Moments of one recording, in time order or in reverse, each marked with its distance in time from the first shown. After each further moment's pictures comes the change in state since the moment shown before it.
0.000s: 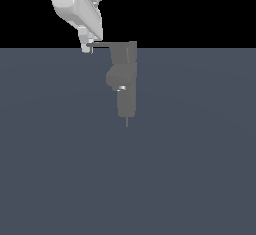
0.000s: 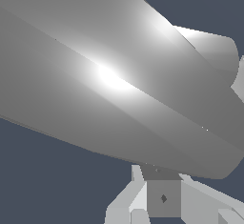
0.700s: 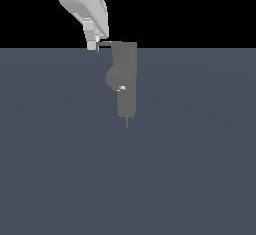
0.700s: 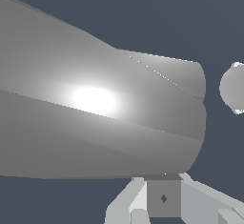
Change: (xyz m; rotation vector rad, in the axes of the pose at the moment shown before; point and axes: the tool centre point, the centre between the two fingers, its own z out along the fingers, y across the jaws) arm 0.025 0.035 0.000 -0.005 0.000 -0.007
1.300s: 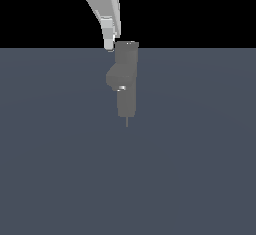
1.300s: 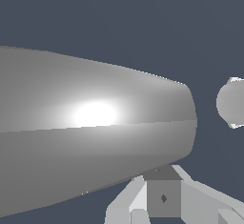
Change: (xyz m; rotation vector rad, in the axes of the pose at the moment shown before) arm 0.037 0.010 0.000 -0.005 0.005 -0.034
